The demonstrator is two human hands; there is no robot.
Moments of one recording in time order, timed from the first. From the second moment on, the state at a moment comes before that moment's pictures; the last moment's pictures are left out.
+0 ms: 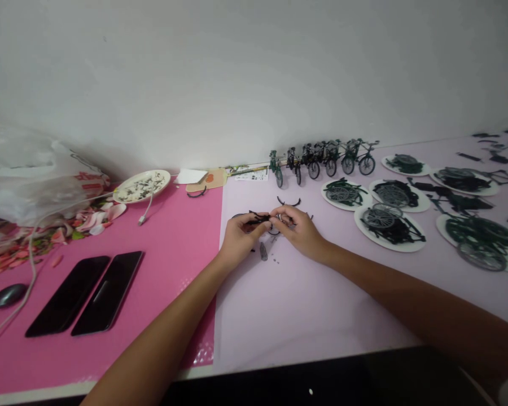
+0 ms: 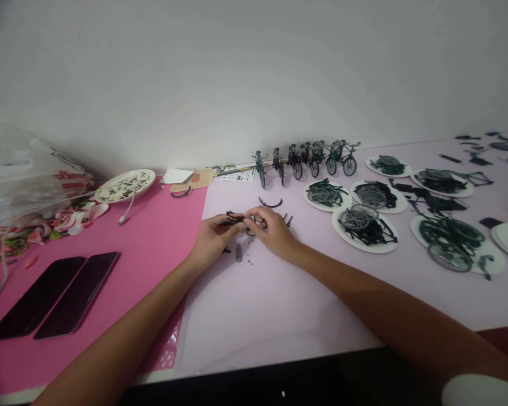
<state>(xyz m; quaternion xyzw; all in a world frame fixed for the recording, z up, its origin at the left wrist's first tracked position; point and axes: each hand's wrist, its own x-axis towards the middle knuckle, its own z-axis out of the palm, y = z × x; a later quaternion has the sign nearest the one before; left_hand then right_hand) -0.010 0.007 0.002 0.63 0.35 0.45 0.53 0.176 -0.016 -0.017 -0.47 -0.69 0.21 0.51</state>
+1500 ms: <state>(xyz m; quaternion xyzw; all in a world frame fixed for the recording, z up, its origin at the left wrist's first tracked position) -0.010 0.004 0.007 0.64 0.34 0.45 0.52 0.175 -0.018 -0.012 -0.46 -0.68 0.24 0.51</state>
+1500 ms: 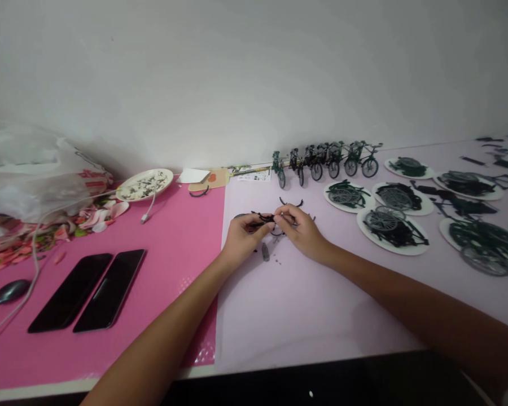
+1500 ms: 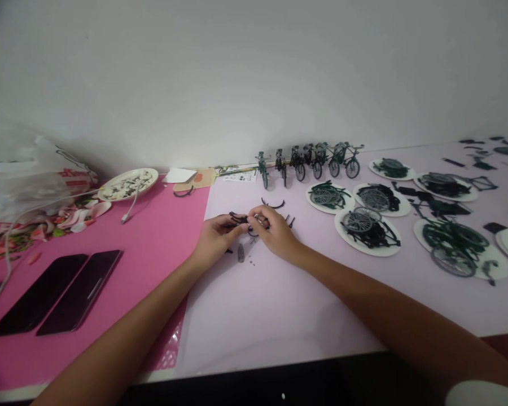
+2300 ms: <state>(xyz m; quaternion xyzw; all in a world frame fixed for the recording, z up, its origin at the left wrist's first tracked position) -0.014 0.012 -0.003 0.65 0.35 0.44 0.50 0.177 -0.013 -0.017 -0.45 -0.69 0.21 0.52</state>
